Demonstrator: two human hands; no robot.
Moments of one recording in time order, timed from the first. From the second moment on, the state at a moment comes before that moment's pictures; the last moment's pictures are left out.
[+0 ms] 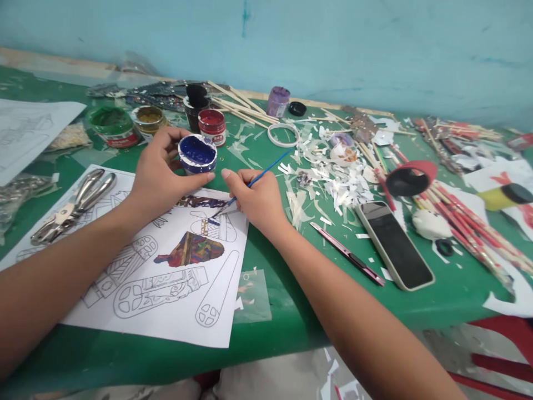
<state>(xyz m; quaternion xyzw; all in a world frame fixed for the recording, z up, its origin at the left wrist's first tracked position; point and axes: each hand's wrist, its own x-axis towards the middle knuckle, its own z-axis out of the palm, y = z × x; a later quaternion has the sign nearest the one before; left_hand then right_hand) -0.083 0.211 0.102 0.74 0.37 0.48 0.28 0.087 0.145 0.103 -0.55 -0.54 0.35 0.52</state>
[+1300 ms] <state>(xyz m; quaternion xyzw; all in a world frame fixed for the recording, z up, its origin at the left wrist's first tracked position) -0.084 0.208 0.105 0.74 0.38 0.47 0.29 0.090 0.144 0.101 -0.56 -0.53 0.36 0.52</state>
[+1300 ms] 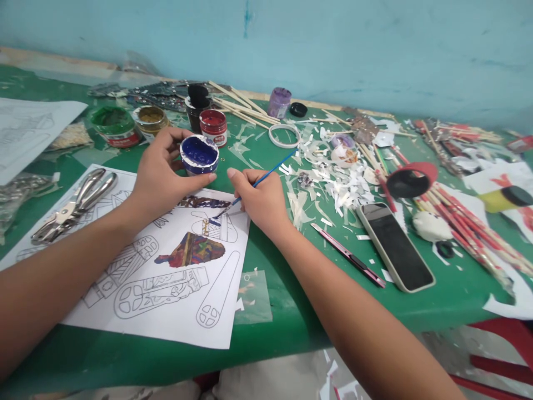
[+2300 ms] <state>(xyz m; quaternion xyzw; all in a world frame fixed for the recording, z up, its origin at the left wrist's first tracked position) -0.083 0.208 0.106 0.73 0.39 0.47 0.30 0.088 0.144 0.101 -0.55 -0.52 0.37 0.54</state>
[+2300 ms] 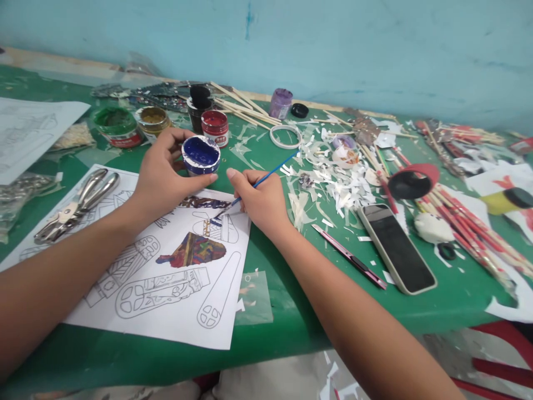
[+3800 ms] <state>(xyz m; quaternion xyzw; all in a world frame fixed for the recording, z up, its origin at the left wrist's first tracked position) -0.083 0.208 0.104 0.73 0.38 0.48 0.29 0.090 0.142 0.101 -0.57 -0.54 0.34 0.52</state>
